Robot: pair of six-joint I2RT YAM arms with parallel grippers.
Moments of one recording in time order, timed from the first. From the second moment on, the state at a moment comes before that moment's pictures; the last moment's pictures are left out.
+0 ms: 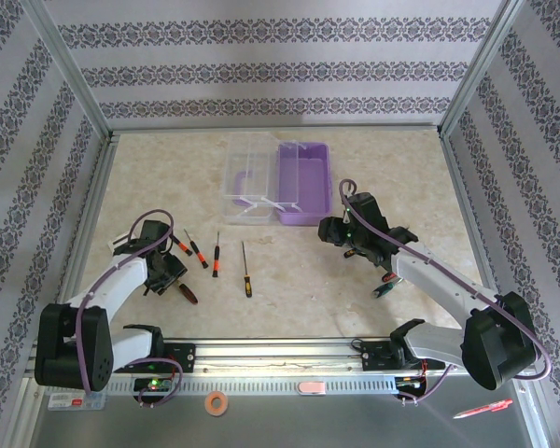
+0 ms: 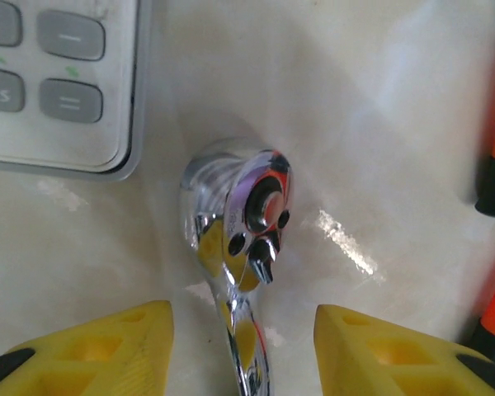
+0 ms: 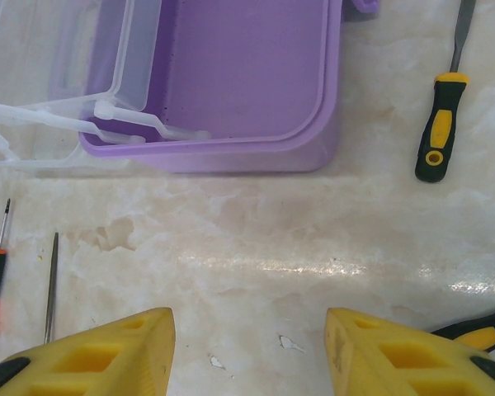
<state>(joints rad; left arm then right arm) -0.03 1.19 0.55 -0.69 0.02 -0.86 0.47 1.20 0.75 -0.37 -0.05 0.58</state>
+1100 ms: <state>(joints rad) -0.04 1.26 0.60 -0.64 0.08 -0.80 0.48 1.17 0.72 -0.36 -0.05 0.60</state>
